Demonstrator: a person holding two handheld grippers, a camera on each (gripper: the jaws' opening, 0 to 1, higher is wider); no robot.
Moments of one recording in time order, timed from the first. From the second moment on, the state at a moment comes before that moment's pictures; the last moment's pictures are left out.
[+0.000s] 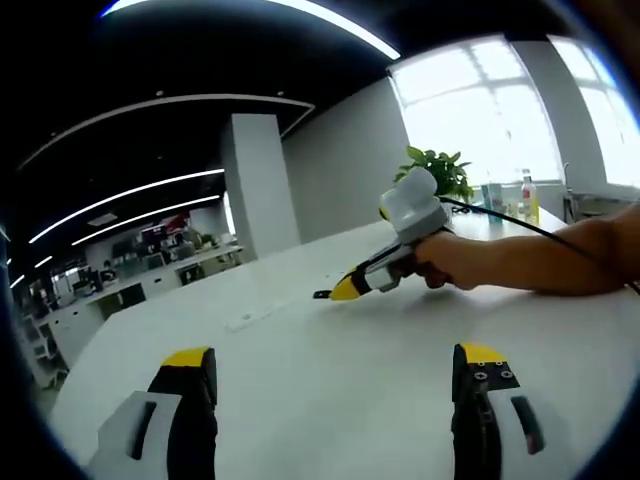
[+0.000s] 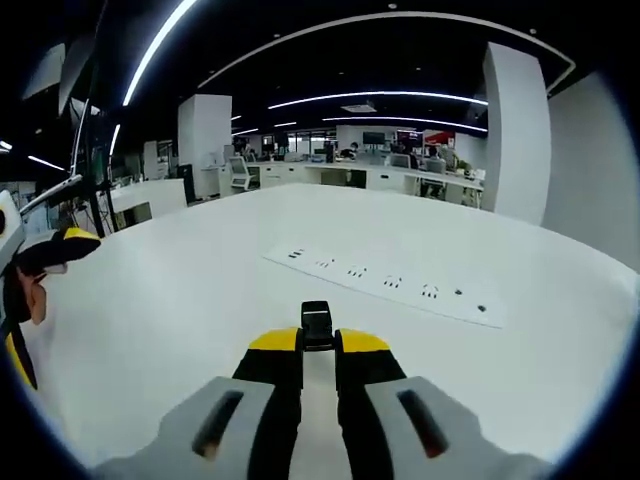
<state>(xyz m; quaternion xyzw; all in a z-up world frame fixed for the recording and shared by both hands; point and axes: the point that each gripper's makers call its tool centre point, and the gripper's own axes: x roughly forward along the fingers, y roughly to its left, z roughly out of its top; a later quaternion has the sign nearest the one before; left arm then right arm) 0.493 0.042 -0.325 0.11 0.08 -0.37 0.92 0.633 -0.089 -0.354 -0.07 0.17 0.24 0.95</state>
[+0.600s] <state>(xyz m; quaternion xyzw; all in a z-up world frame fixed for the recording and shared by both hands) 0.485 0.041 -0.329 0.11 0.09 -0.37 0.92 0.642 -0.091 -0.366 -0.09 0.19 0.24 0.95</state>
